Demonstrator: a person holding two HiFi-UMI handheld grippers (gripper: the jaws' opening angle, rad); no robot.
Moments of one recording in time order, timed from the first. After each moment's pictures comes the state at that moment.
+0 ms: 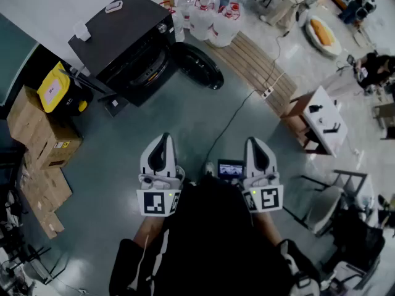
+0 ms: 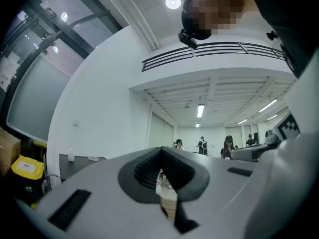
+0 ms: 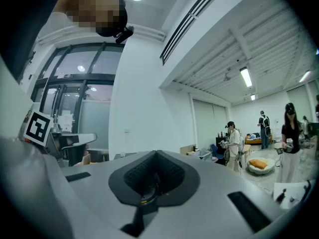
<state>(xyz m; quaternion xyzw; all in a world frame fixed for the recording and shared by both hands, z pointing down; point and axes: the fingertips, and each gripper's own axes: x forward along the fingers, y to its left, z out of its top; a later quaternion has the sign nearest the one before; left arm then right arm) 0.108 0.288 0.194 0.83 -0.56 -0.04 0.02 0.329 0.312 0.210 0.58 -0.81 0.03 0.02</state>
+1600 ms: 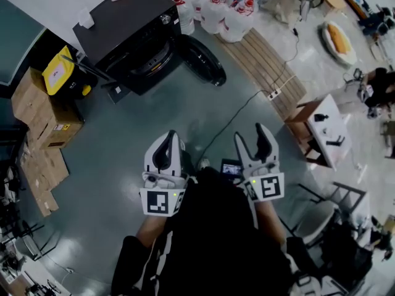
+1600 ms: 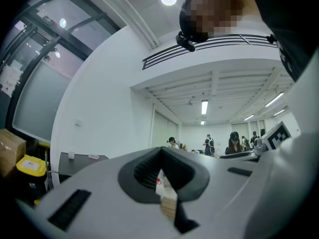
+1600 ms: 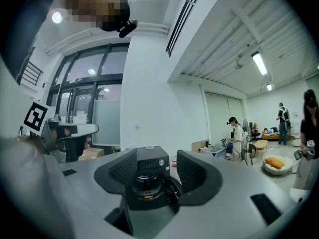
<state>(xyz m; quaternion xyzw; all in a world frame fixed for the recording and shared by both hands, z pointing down) 0.193 0.275 0.193 0.80 -0.59 -0.05 0.03 0.383 0.259 0.234 0.50 -0.86 0.05 0.02</state>
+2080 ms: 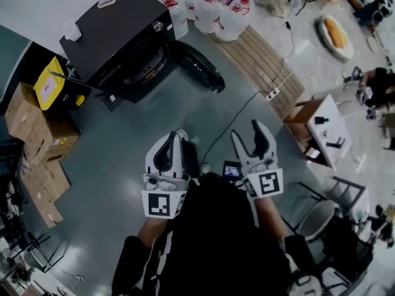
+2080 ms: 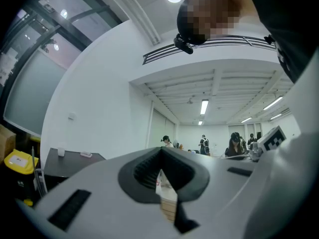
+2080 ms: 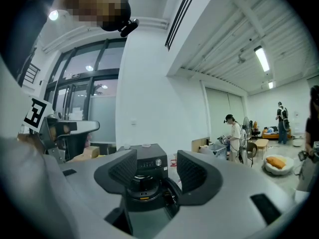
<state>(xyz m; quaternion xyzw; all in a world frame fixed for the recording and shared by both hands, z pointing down) 0.176 0.174 0.210 0.82 -0.57 -0.05 0.04 0.355 0.159 0.258 0.51 -0.86 0.06 0.04</state>
